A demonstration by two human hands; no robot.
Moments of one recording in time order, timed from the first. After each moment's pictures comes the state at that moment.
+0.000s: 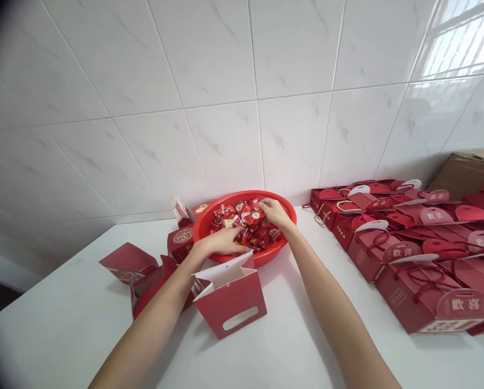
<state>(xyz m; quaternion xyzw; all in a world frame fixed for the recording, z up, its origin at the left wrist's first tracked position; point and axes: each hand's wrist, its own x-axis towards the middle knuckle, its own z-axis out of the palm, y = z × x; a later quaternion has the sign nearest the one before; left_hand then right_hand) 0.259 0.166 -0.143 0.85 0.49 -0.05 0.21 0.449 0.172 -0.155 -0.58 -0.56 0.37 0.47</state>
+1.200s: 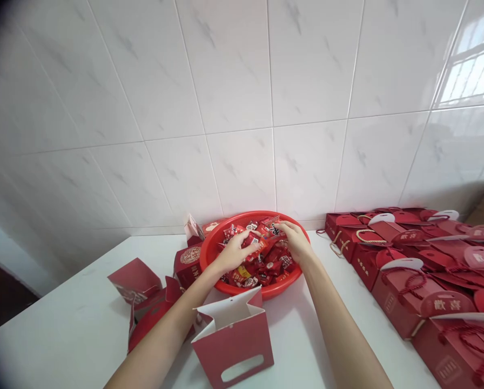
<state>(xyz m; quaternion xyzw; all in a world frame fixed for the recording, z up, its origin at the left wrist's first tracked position) 0.272 0.183 -0.164 0.79 0.37 0.38 0.32 0.459 0.165 -0.157 -0.44 -0.40 0.54 0.60</state>
